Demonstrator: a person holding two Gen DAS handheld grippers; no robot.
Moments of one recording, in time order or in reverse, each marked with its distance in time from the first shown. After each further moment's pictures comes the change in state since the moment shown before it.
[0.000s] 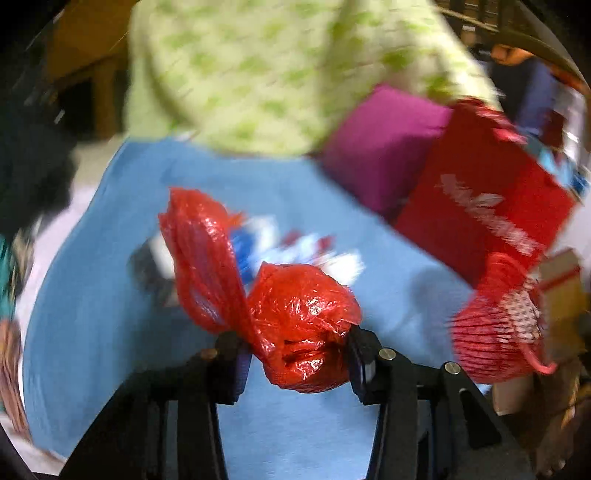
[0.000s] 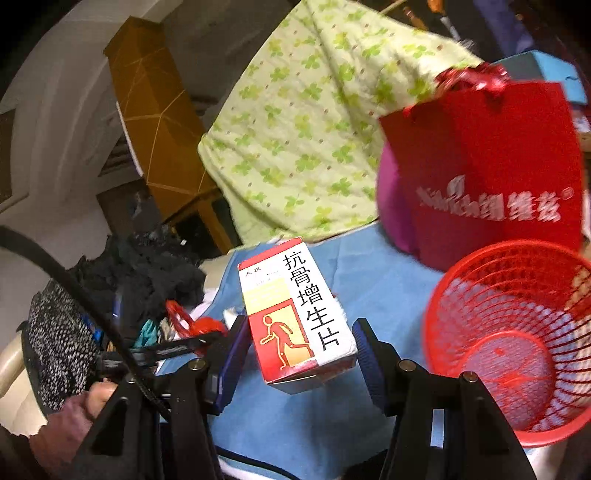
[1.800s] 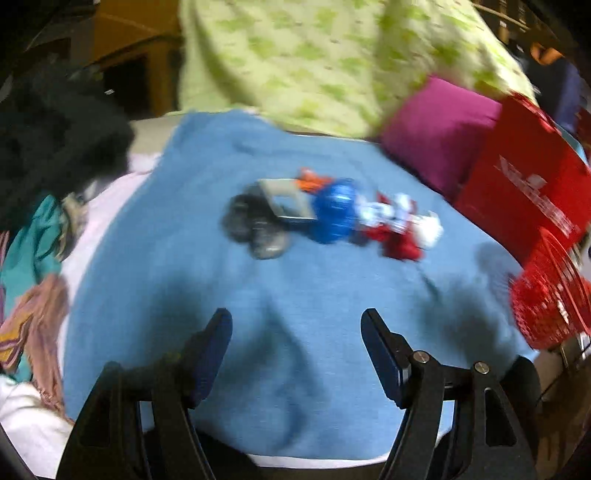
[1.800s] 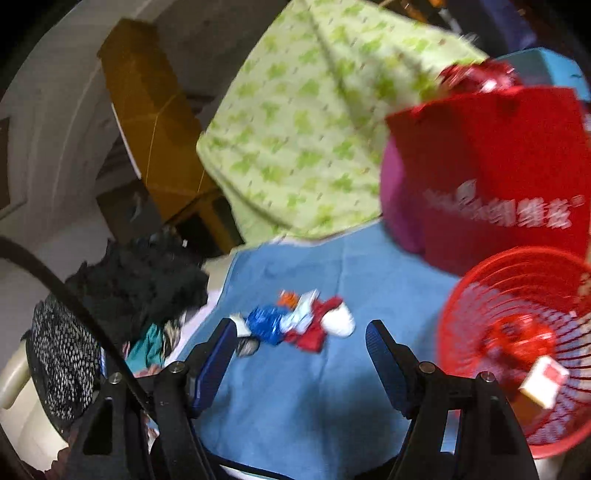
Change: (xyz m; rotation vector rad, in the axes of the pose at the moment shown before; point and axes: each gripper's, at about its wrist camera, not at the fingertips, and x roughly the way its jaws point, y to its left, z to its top) left arm -0.026 0.131 -0.069 -0.107 0.049 0.199; right arm 0.051 0.035 0.013 0.006 0.125 0.040
